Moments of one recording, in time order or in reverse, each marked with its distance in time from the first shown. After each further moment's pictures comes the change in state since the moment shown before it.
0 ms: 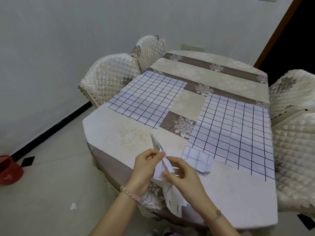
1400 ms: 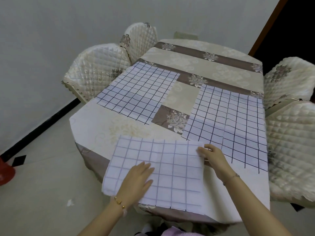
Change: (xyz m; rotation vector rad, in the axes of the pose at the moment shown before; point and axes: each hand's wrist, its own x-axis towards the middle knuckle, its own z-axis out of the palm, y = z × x) left_hand 0.051 -0.105 -0.063 1.543 -0.332 0.583; right_hand 0.072 0.064 -0.117 0.075 0.262 0.365
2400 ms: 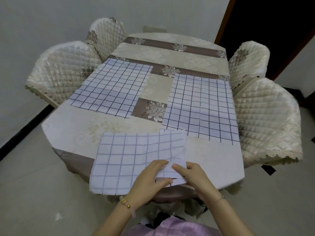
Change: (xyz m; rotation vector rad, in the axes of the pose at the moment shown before) left_hand -0.013 0.099 -0.032 -0.631 -0.098 0.004; right_hand -0.117 0.040 0.031 0.087 -0.072 0.044
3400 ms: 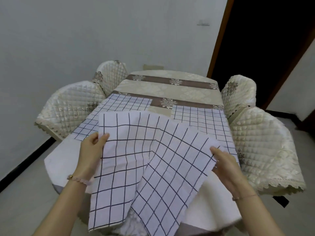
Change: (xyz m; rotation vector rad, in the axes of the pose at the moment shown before) left_hand 0.060 0.020 -0.192 -0.358 0.721 -0.026; right_hand 0.032 -0.084 -0.087 0.436 0.151 -0.291
